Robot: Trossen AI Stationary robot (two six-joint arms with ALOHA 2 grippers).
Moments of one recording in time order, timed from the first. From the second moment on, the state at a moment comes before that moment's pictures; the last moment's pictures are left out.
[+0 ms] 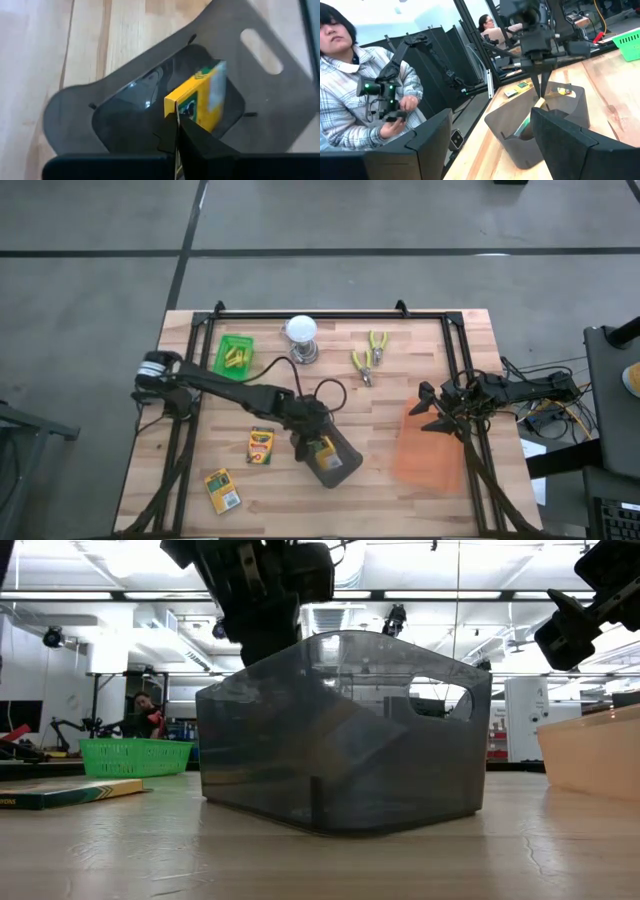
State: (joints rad) left arm -0.18 1.72 1.20 -0.38 0.09 -0.29; right arm 0.17 0.02 0.01 0.10 -0.24 0.52
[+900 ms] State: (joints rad) left arm -0.15 1.82 1.20 -0.51 0.08 -0.43; right arm 0.17 0.02 0.01 0.10 -0.24 0.52
